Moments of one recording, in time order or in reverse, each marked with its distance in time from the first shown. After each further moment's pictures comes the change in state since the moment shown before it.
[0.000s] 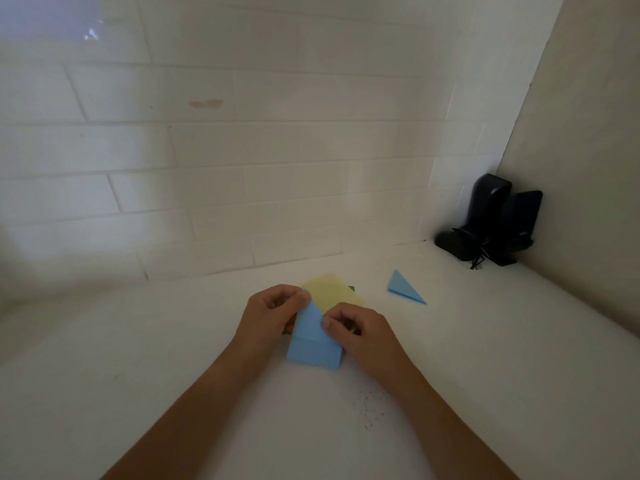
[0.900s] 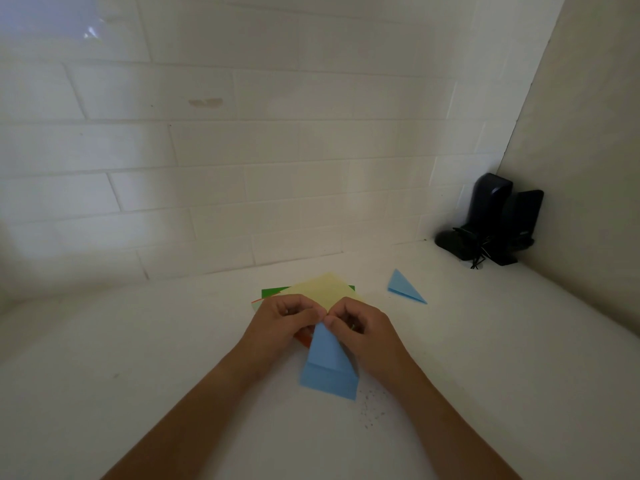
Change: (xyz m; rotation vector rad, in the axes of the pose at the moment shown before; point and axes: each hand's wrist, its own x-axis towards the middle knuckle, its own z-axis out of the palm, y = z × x) left_hand -0.005 0.002 0.006 0.141 -0.170 0.044; right_hand 0.002 0.004 -0.002 0.032 0.009 -0.064
